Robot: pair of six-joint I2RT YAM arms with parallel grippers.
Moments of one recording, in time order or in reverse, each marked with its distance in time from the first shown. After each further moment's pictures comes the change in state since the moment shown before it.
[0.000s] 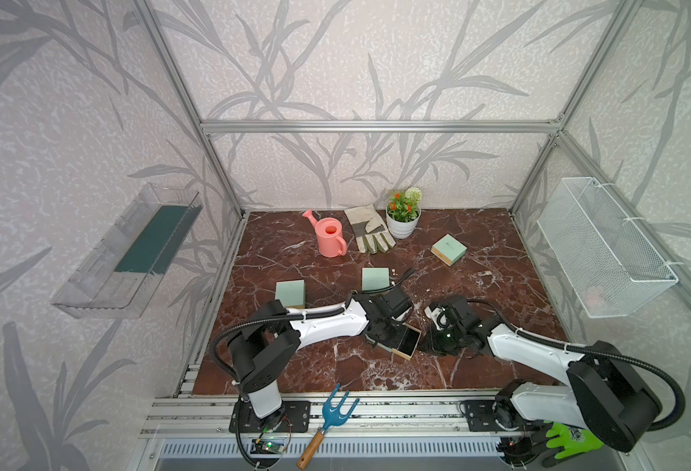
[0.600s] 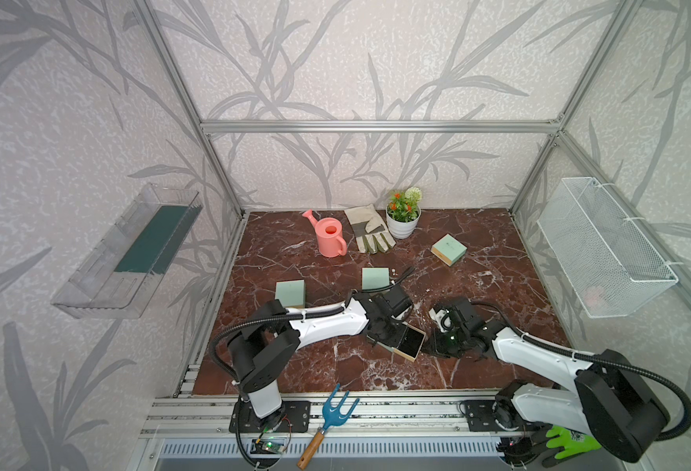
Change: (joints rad) left arm 0.000 0.000 0.006 -0.011 -0.003 0.000; right arm -0.016 -0.053 -0.025 -0.042 0.018 0.001
